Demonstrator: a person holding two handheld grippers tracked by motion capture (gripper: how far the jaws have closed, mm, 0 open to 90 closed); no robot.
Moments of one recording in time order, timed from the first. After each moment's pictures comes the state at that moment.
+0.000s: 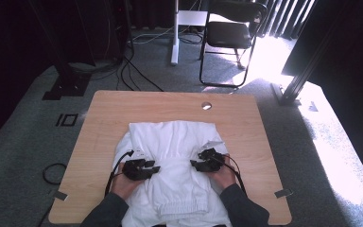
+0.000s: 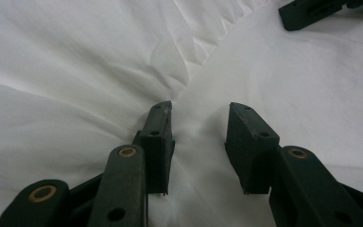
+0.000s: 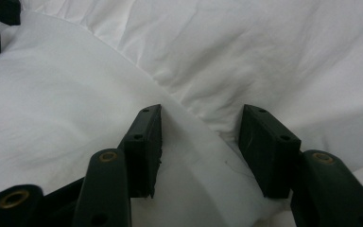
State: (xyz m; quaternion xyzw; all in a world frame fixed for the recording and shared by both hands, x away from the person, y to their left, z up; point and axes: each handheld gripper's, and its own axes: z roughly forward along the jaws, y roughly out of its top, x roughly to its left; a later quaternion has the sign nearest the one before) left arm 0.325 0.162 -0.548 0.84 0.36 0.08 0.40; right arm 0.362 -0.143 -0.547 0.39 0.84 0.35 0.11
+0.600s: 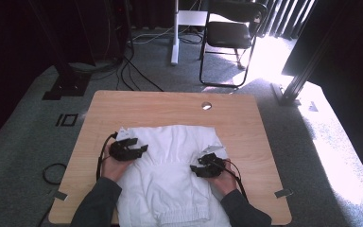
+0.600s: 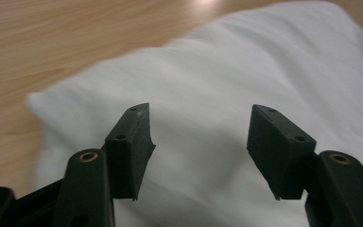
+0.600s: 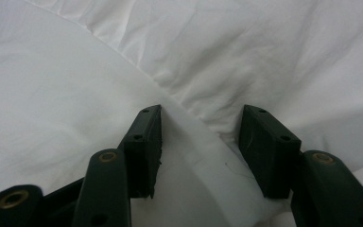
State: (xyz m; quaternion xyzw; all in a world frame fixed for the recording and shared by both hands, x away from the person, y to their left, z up) left arm 0.394 0.208 -0.507 0.77 0.46 0.17 0.40; right arm 0.348 -0.143 -0.546 0.39 0.84 0.35 0.10
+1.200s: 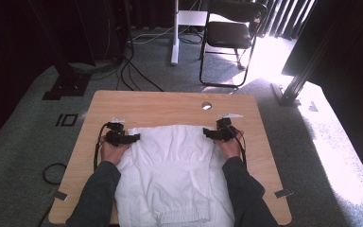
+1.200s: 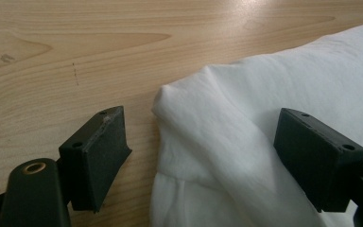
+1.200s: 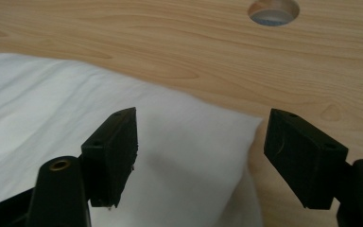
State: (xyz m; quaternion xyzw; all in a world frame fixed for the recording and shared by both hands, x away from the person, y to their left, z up) left arm 0.455 0.237 -0.543 0.74 0.55 0.14 0.36; right arm 0.469 -0.190 -0.520 0.52 0.74 0.39 0.15
